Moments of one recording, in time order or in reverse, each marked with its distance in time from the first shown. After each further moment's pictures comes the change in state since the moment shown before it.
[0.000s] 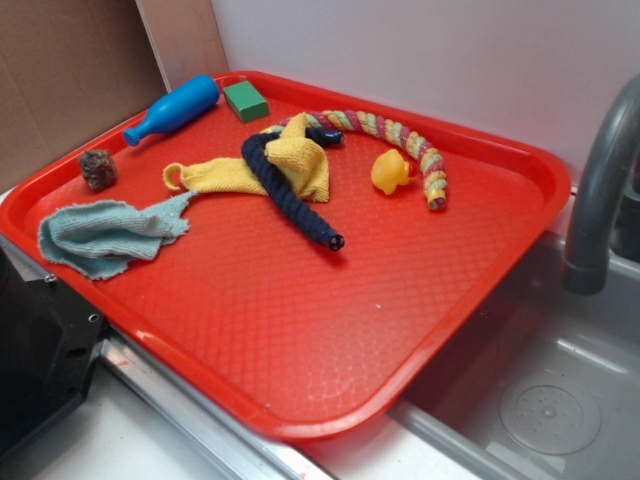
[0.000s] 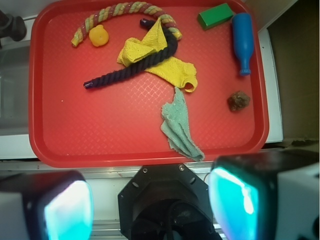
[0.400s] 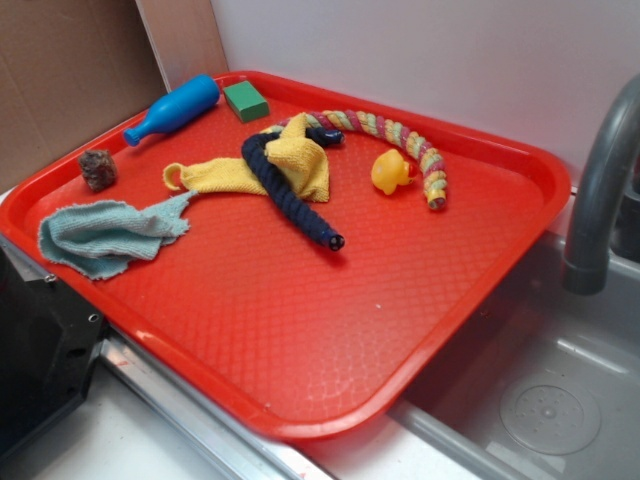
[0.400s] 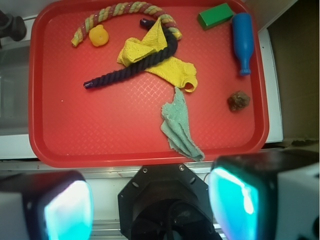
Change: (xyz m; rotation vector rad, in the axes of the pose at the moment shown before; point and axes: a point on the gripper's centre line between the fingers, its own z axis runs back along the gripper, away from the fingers) arm 0.000 0.001 -0.007 0.003 0.018 0.004
